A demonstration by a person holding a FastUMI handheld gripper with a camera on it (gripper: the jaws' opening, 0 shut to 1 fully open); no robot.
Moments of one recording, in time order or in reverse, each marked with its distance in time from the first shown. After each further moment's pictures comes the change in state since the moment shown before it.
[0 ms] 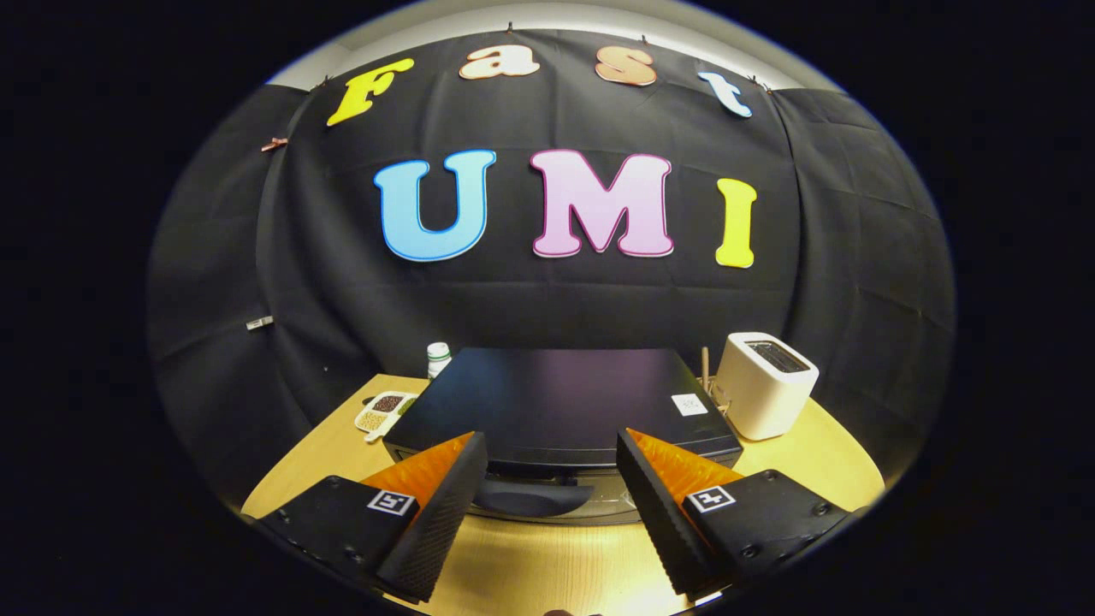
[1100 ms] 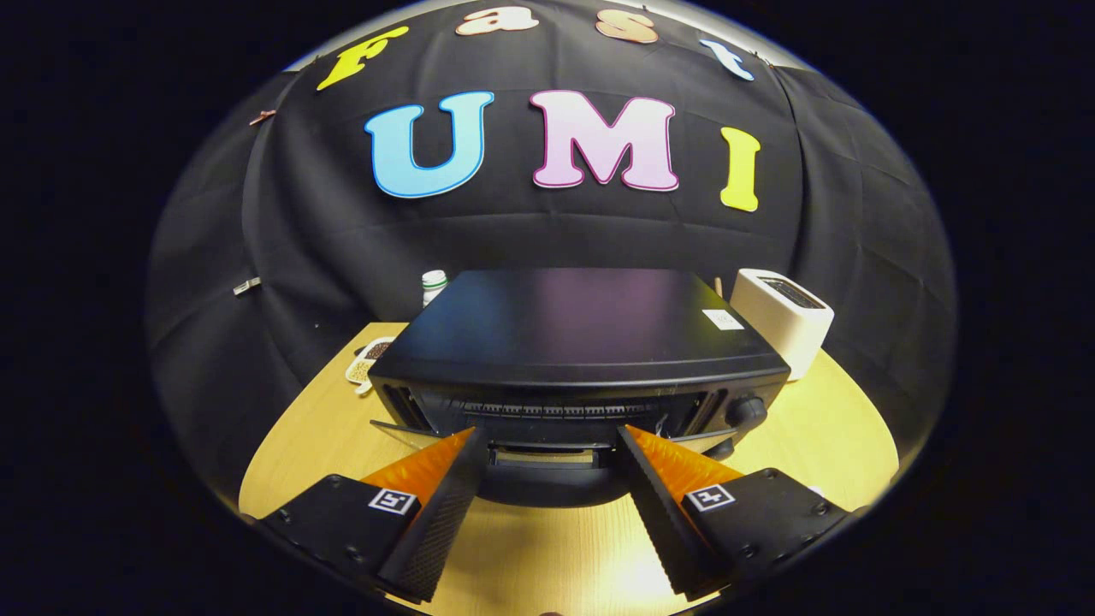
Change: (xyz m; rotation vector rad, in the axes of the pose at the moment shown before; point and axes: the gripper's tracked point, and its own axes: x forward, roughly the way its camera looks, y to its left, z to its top) arm -0.008 0.016 -0.074 0.014 0.175 -0.026
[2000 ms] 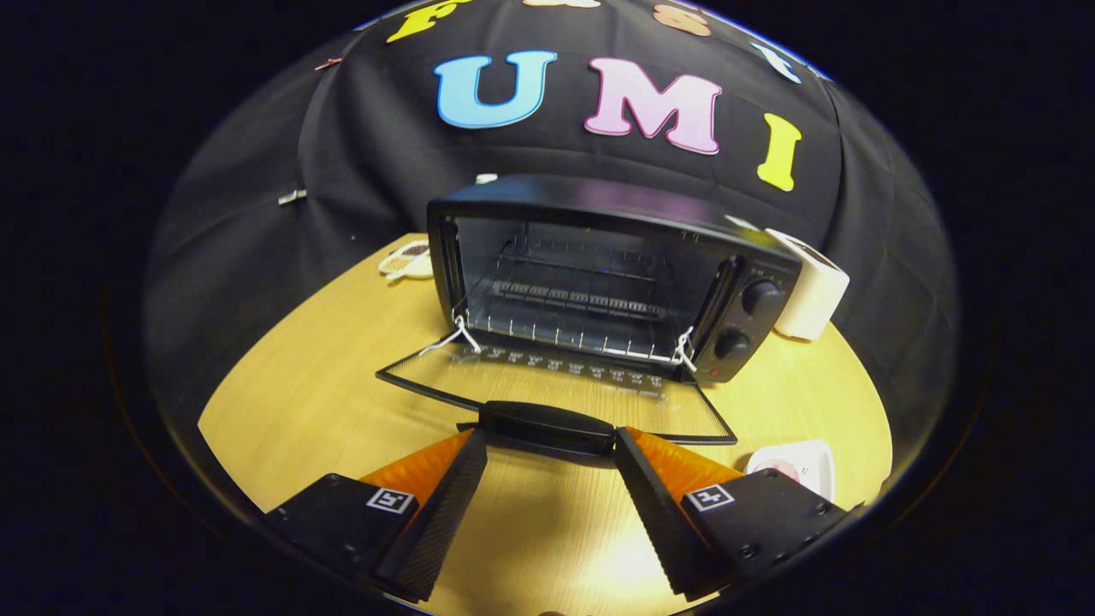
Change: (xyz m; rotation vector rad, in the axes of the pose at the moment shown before) arm -0.047 -0.004 -0.132 -0.179 0.181 0.088
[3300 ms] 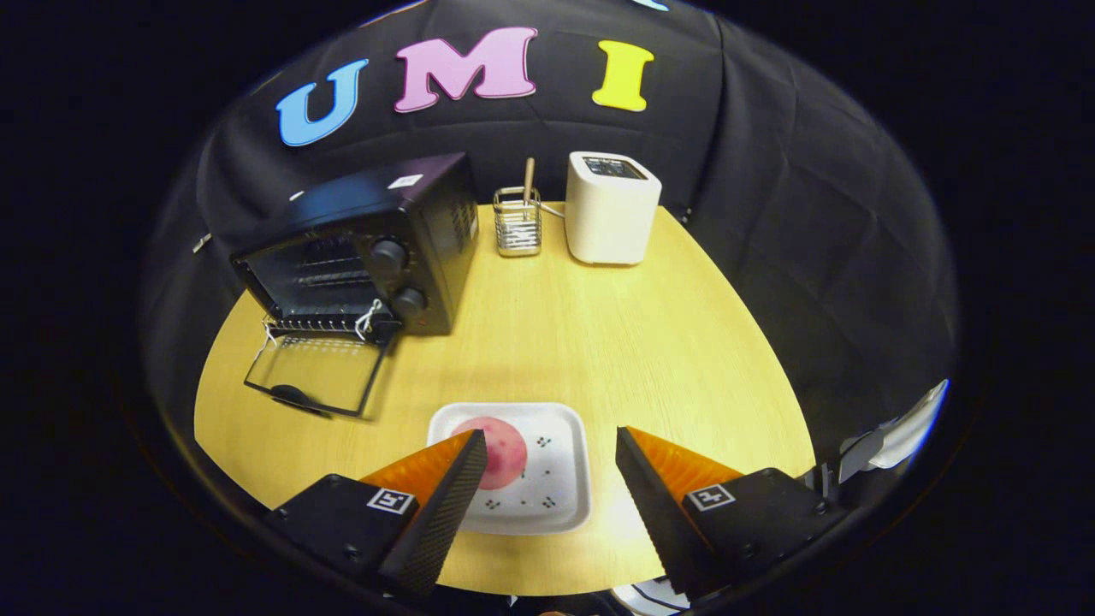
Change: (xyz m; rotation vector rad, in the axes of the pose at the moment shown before) arm -0.066 -0.308 -0.046 0.230 0.198 -0.173
